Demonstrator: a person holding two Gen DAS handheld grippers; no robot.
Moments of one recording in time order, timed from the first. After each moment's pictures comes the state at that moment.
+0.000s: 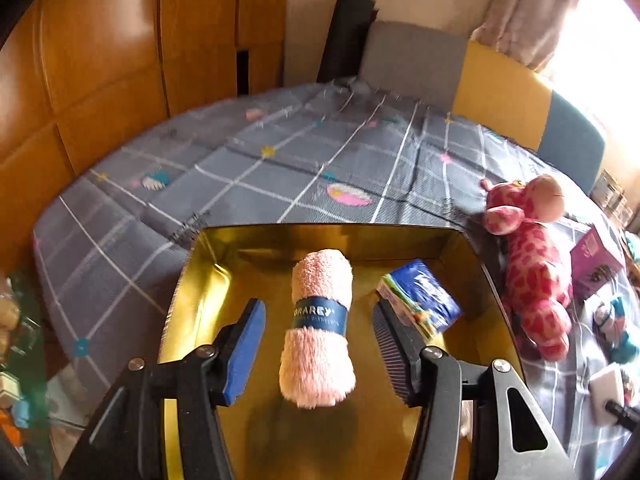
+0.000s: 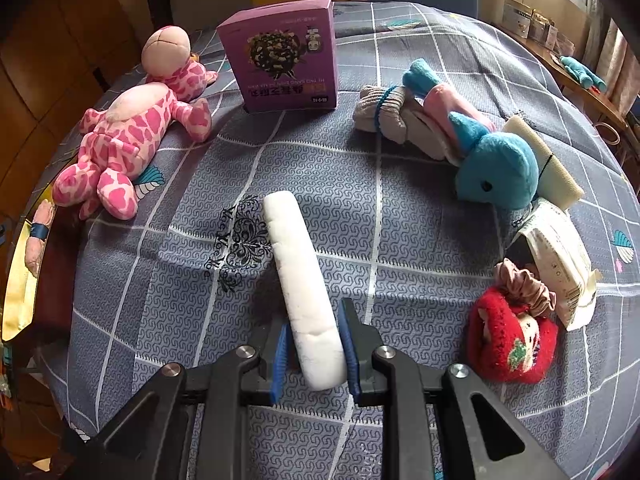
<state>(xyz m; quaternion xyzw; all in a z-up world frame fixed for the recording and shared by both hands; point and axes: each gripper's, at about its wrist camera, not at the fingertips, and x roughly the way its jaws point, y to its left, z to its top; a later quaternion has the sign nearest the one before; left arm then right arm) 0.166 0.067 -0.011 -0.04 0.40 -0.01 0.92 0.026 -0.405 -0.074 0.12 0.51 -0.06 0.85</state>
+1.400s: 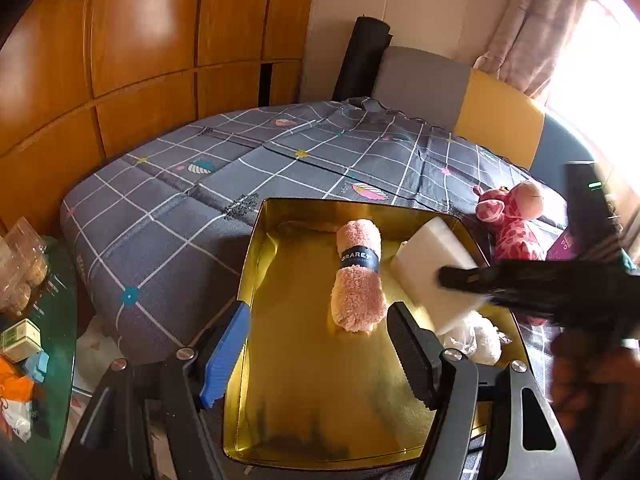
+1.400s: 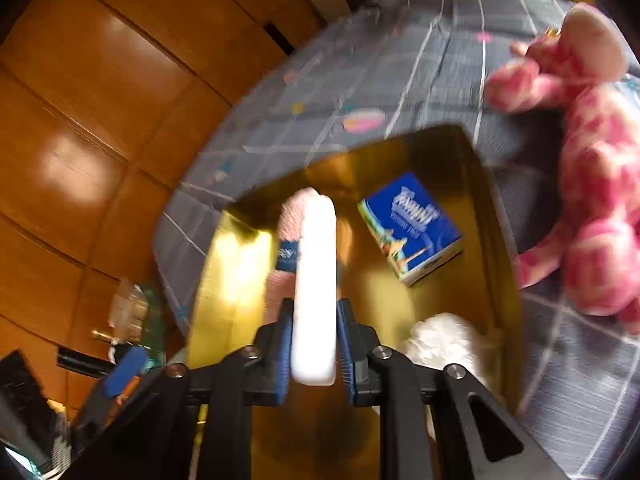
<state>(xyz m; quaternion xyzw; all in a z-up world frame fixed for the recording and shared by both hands) 0.080 0.118 0.000 -0.08 0.37 0.00 0.92 0.194 -0.075 -0.041 0.19 0.52 0.22 0.80</state>
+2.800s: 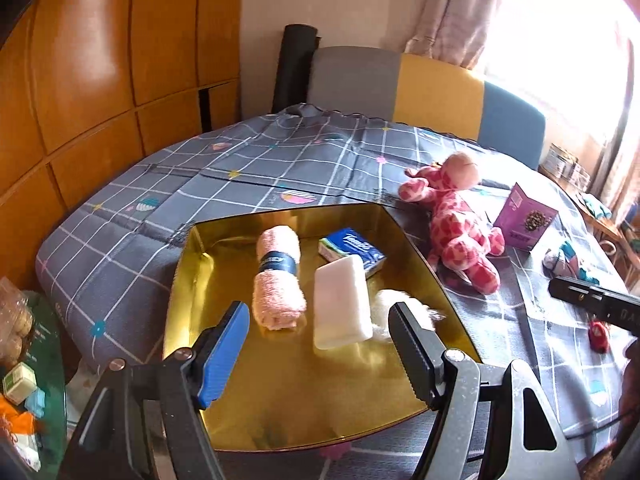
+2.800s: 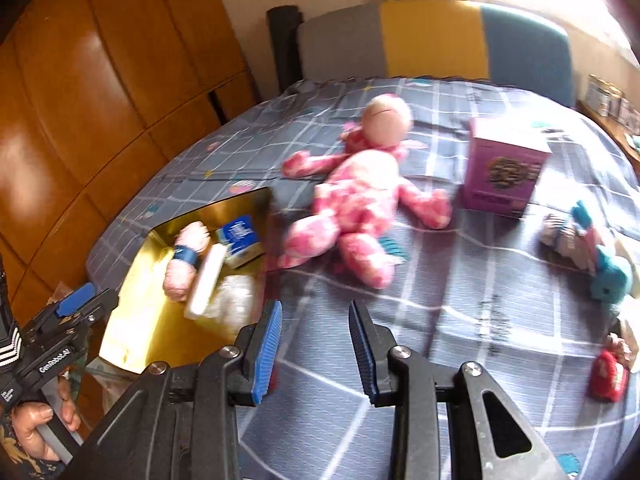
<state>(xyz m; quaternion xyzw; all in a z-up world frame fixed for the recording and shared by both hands) 0.056 0.042 0.022 0.00 0.35 -0.09 0.93 0.046 -0.237 0.026 0.12 0.41 0.07 0.90</state>
